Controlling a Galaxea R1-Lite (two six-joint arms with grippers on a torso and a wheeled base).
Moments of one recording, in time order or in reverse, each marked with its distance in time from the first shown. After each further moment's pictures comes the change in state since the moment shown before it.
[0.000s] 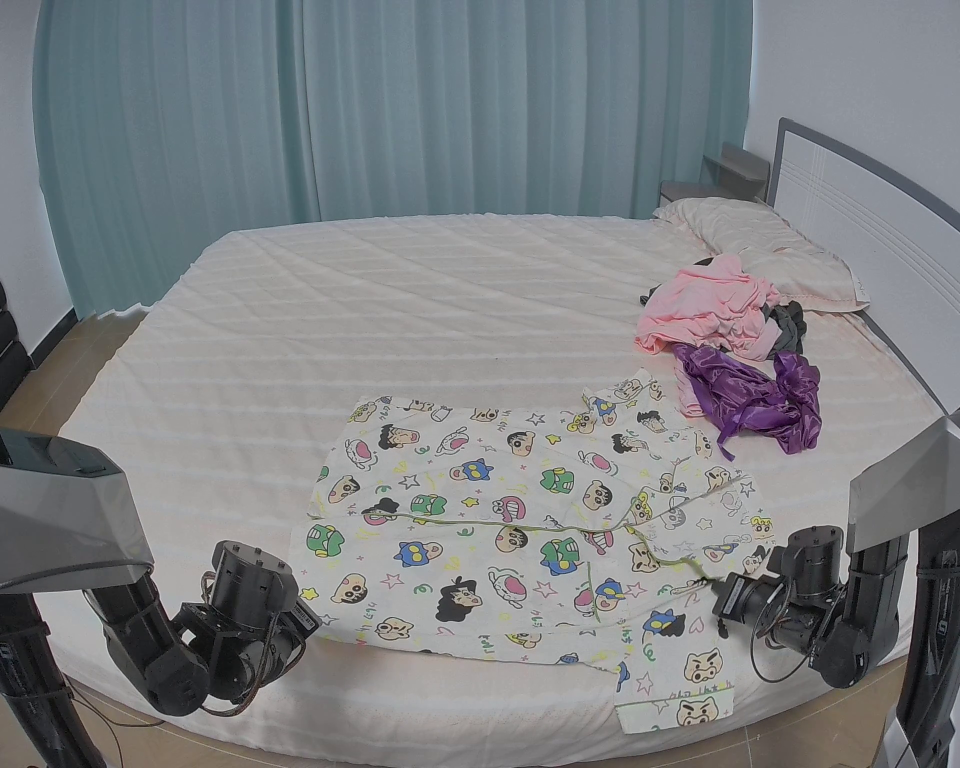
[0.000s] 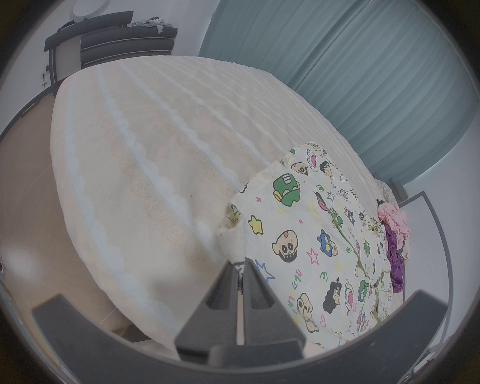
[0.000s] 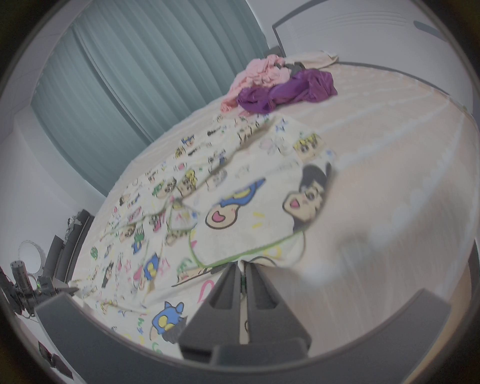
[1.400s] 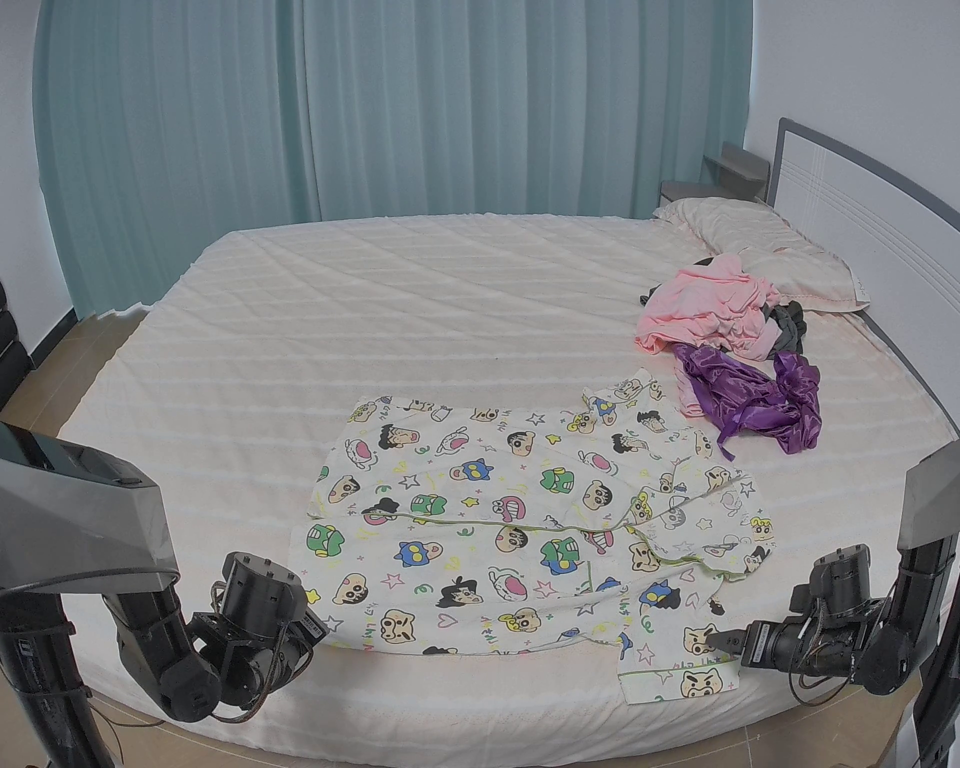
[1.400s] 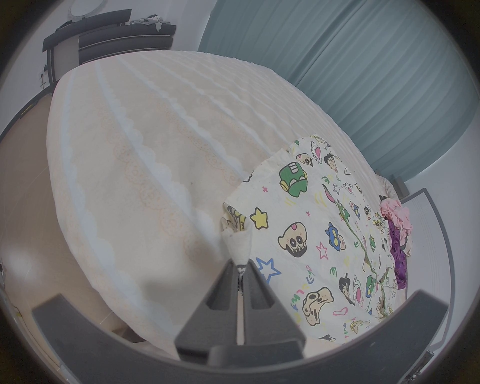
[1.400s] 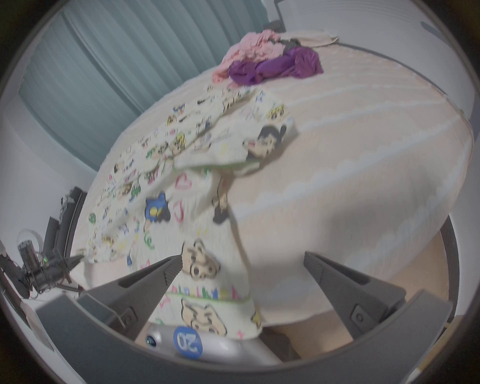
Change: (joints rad) left arm -0.008 0.076 0.013 -0.078 -0.008 -0.001; right arm -0.038 -0.194 0.143 0.299 0.096 -0.068
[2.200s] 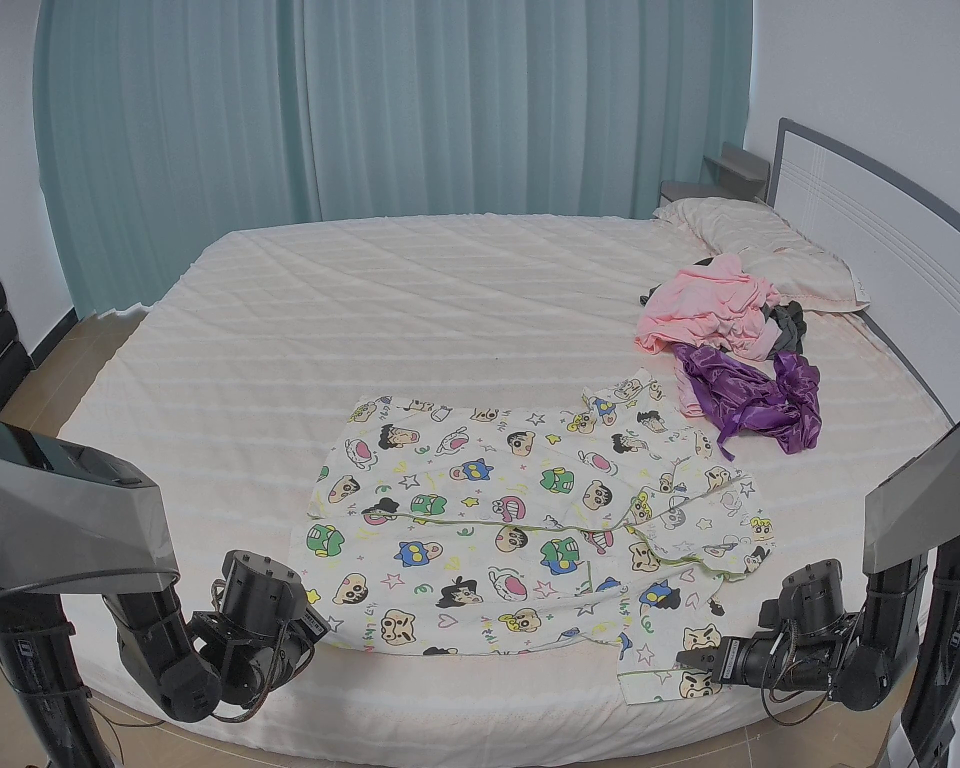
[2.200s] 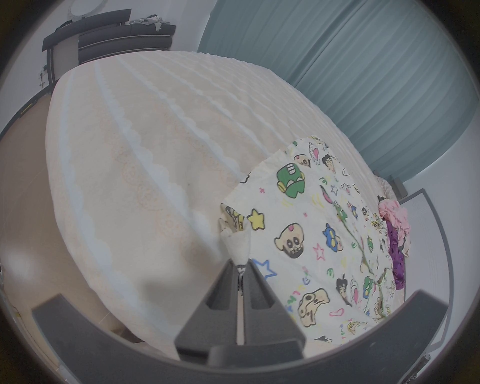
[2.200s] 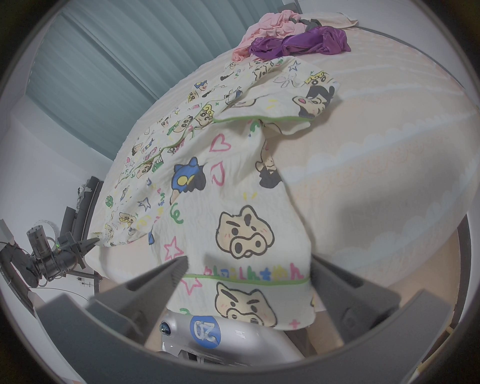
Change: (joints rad) left arm -0.001 -0.001 -0.001 -0.013 0.000 0.001; right arm 0.134 0.087 0.000 -0.089 0.048 0.087
